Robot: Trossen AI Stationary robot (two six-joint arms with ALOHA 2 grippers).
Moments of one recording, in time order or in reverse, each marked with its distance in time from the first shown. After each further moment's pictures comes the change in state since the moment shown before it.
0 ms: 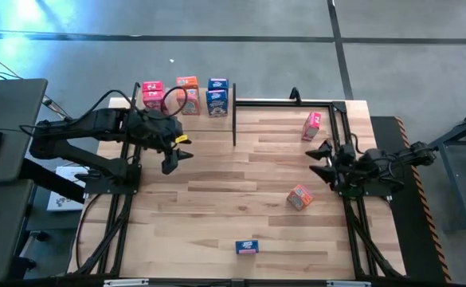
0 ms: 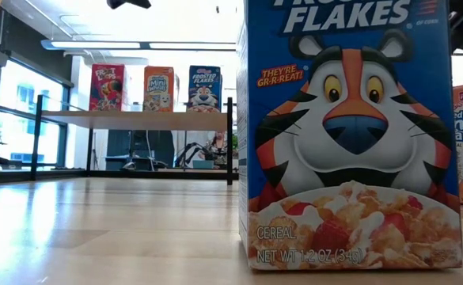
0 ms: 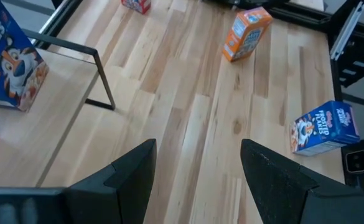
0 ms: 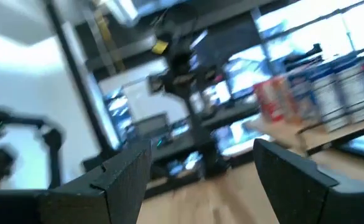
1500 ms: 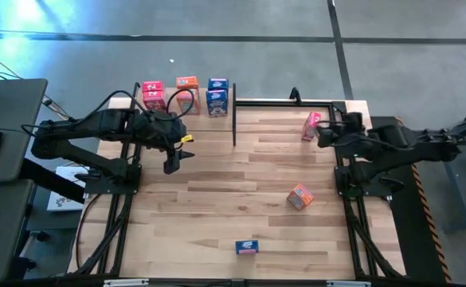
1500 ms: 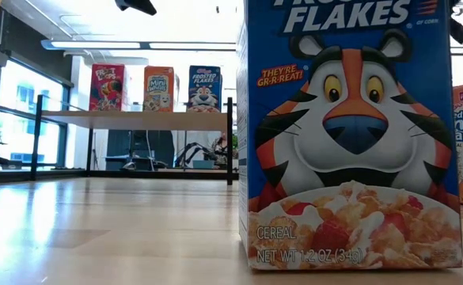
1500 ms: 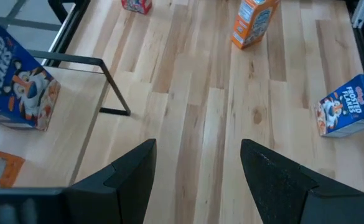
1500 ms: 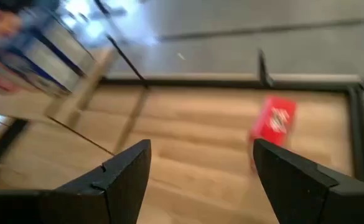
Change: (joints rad) left arm 0.016 0.033 -0.001 0.000 -0.027 0.161; right arm -0.161 0.700 0.940 -1.540 0.510 1.012
